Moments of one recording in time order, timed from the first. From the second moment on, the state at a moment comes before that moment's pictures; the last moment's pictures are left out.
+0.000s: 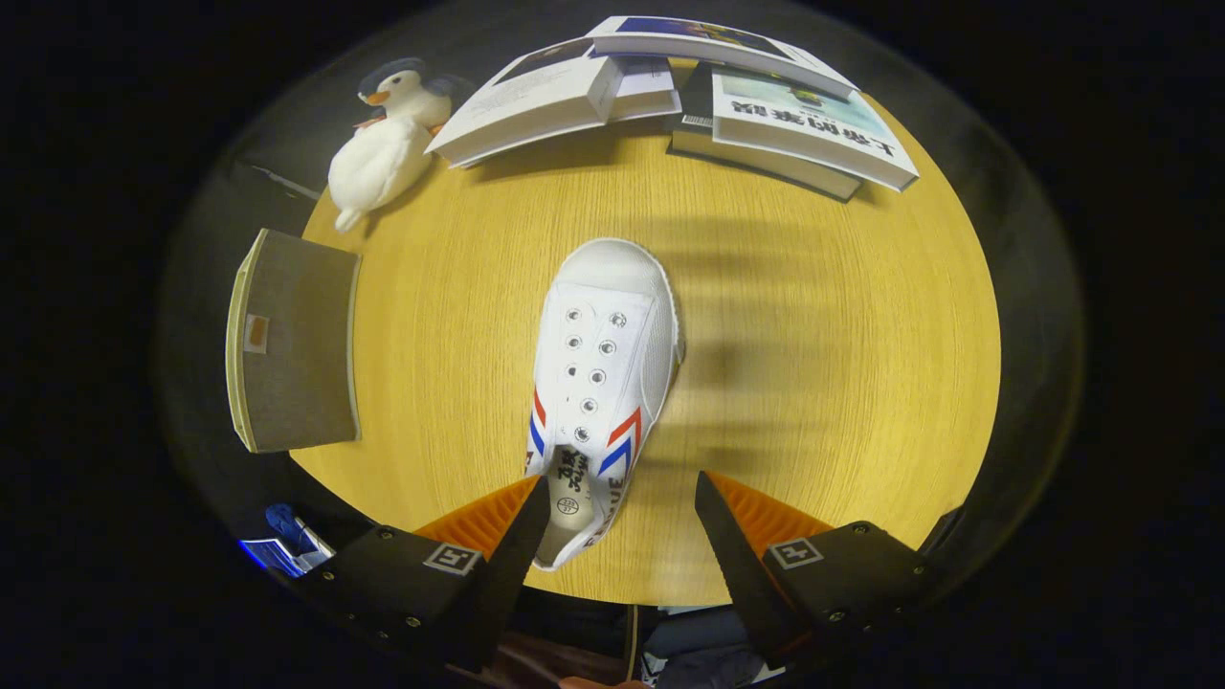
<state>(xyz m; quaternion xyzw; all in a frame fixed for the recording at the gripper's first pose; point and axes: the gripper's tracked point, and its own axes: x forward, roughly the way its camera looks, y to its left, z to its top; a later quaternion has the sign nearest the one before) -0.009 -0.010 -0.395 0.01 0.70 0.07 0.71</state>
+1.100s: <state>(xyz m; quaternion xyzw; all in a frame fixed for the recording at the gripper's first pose) -0.007 -0.008 -0.419 0.01 0.72 0.06 0.70</state>
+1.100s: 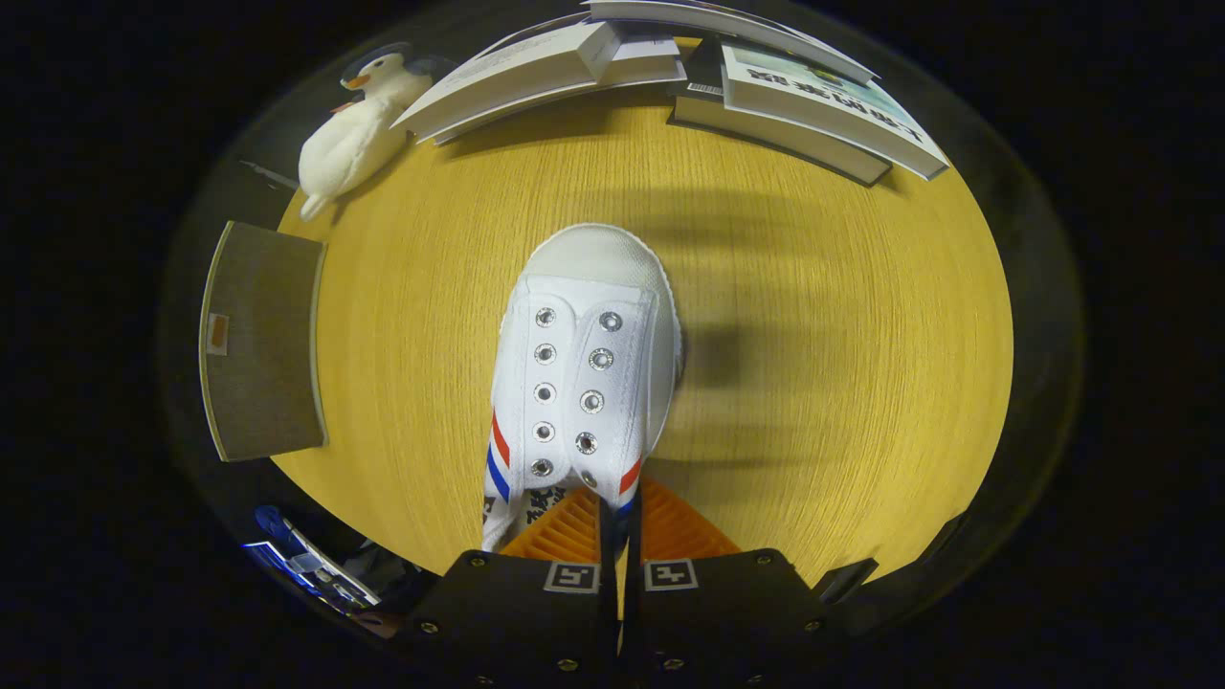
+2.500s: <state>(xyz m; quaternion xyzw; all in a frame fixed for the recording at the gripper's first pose) 0.032 0.169 -0.240 0.00 0.65 0.20 0.73</state>
